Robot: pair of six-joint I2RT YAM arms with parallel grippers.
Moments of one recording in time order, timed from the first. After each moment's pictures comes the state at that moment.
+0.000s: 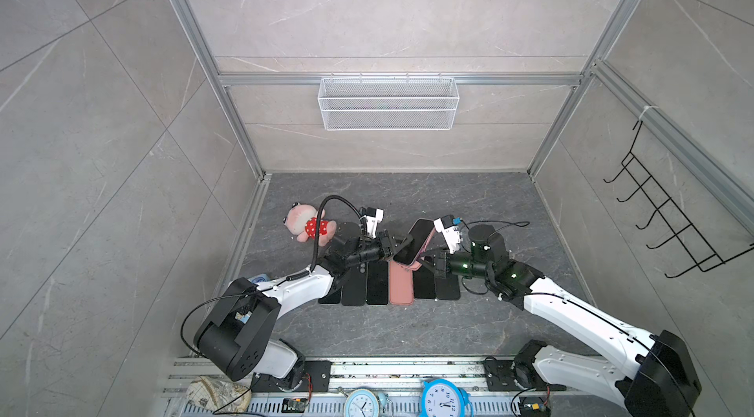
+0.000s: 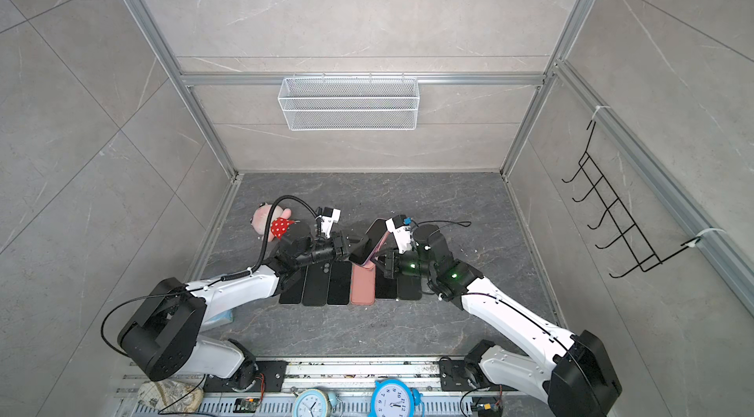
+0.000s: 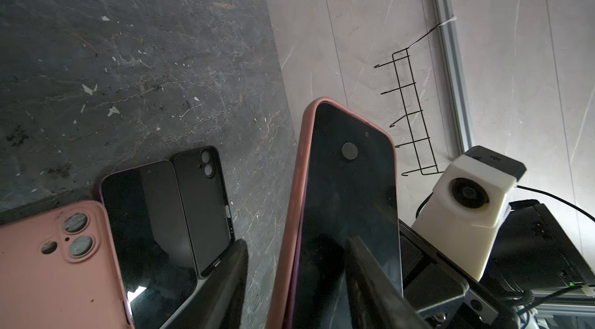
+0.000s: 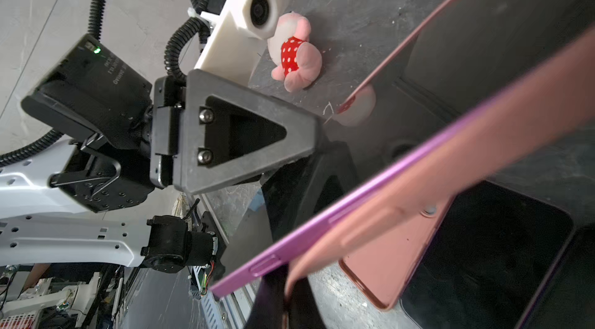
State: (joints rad) left arm -0.63 1.45 0.68 0.53 0.59 -1.05; right arm 0.63 1.11 0.74 -0.12 -0.46 0.59
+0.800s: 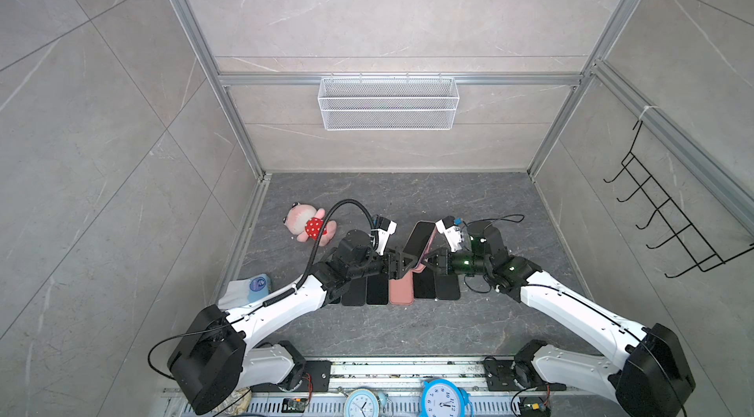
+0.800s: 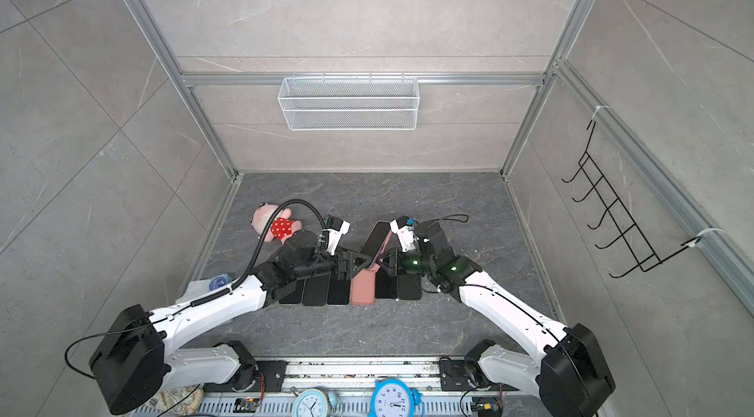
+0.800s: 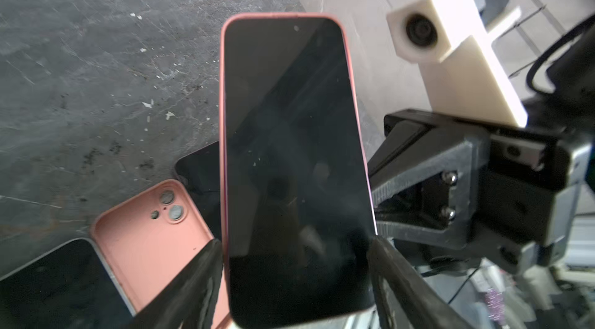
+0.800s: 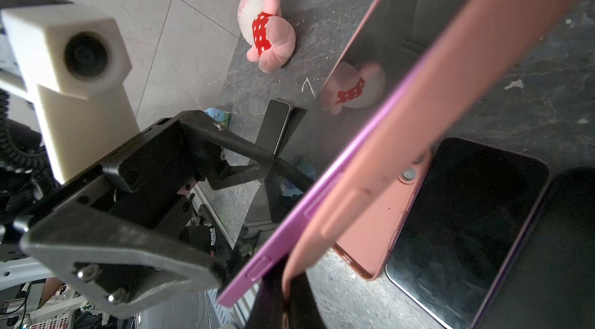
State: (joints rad) left arm -0.78 1.24 0.72 0.07 0.38 -0.47; right arm 0.57 1.17 0.76 -0.19 -0.53 0.61
